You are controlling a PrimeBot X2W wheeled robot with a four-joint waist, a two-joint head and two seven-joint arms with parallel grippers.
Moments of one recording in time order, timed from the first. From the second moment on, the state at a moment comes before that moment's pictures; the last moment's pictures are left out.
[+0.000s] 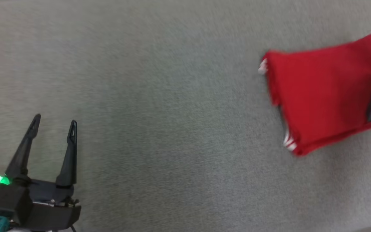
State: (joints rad) left arm -0.14 0.27 -0.02 -0.17 -0.12 -0.13 -0.19; right arm -0.70 -0.36 -0.23 0.52 0.00 0.13 0.43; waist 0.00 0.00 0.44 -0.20
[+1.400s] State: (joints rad) left arm -0.07 0.19 -0.08 -0.05 -0.19 -0.09 -0.25; right arm -0.55 -0.40 -0.13 0.40 -0.04 0.13 -0.01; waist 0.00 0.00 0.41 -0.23
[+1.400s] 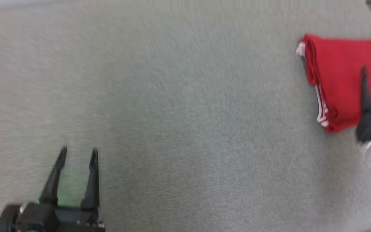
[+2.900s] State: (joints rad) left arm 0.12 0.06 0.08 0.24 -0.19 -0.11 -0.26; right arm 0.14 -0.05 -0.13 0.07 0.17 0.13 -0.03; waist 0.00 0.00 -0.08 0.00
